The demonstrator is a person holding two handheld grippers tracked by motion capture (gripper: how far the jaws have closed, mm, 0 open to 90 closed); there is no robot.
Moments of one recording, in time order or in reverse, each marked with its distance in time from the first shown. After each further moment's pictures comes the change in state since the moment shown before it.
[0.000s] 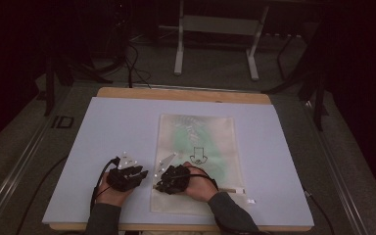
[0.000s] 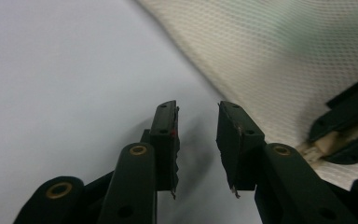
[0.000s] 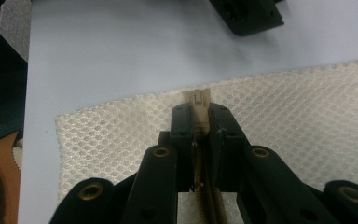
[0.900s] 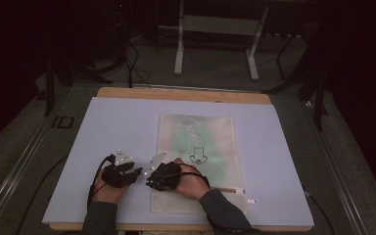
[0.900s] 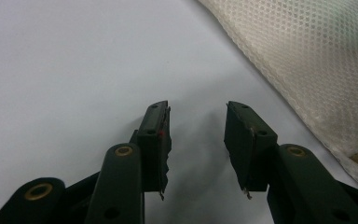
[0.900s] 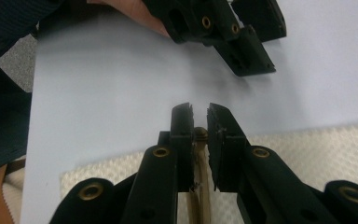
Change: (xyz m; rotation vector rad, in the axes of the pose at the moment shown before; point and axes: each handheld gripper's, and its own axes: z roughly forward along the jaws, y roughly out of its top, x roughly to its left) left arm 0.020 -0.002 0.000 0.028 0.102 -0.047; right arm 0.008 0.030 -0.002 -0.042 -0.058 -0.058
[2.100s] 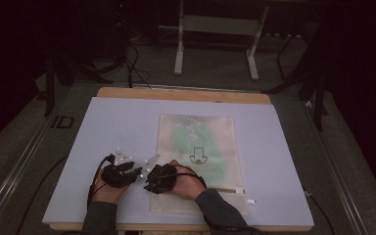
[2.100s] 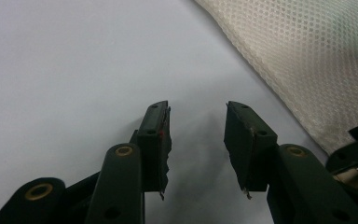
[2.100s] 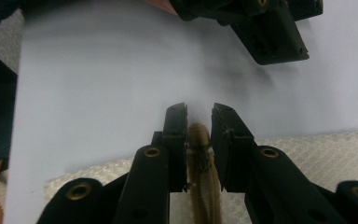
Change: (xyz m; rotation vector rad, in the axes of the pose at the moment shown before) left arm 0.001 0.000 -0.001 -0.008 0.000 -0.001; right arm -0.002 0.001 0.023 0.061 0.041 0.005
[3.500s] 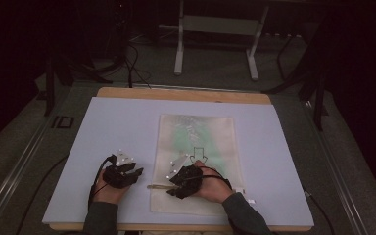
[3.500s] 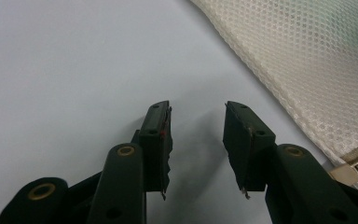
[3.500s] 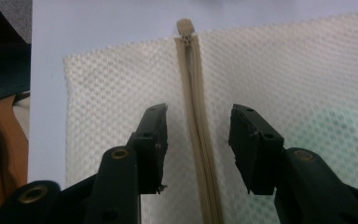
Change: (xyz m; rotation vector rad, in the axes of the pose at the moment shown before) left arm -0.003 0.000 0.002 0.008 -0.011 0.012; right arm -0.002 -0.053 -0.048 0.017 -0.021 0.017
